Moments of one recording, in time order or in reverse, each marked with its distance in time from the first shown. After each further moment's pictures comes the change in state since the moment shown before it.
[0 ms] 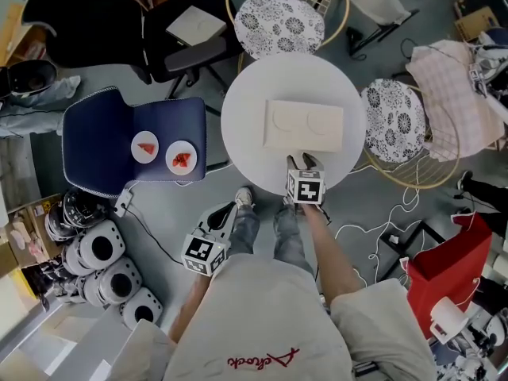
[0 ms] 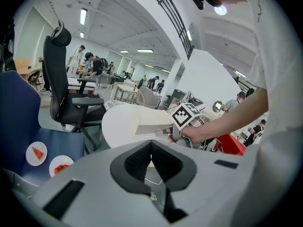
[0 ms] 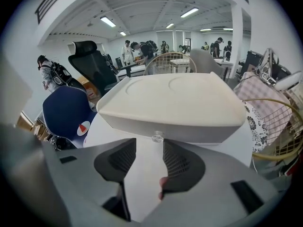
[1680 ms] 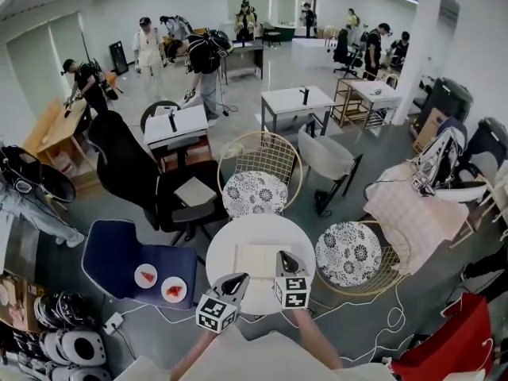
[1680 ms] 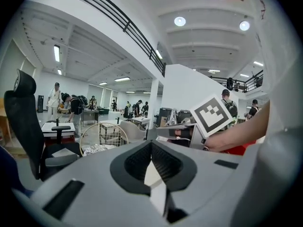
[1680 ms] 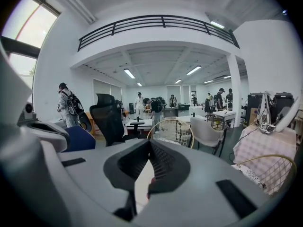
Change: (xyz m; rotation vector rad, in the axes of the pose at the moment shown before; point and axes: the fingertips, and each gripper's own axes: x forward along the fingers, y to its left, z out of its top) left arm 0.067 -0.128 0.178 0.309 -0.303 -0.074; right arm -0.207 -0.037 0.174 -0.152 -0.634 0.054
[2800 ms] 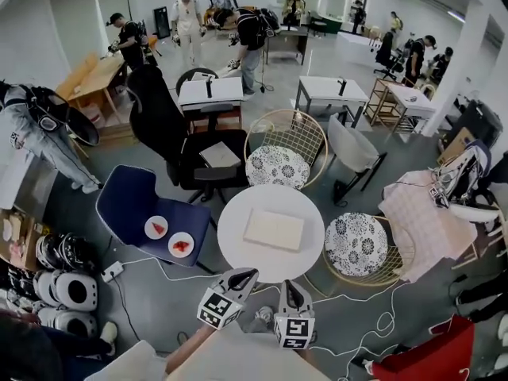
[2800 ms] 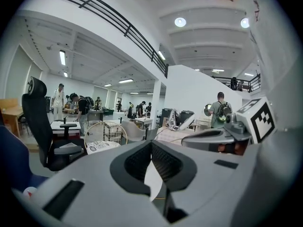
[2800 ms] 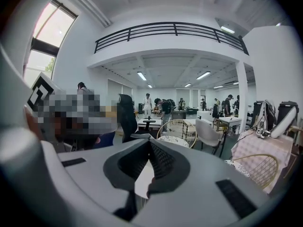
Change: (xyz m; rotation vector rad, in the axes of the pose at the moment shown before) left arm -0.077 -0.094 -0.014 -0.005 -0.019 0.061; right arm -0.194 0.070 -0.055 -0.106 -0.032 0.084
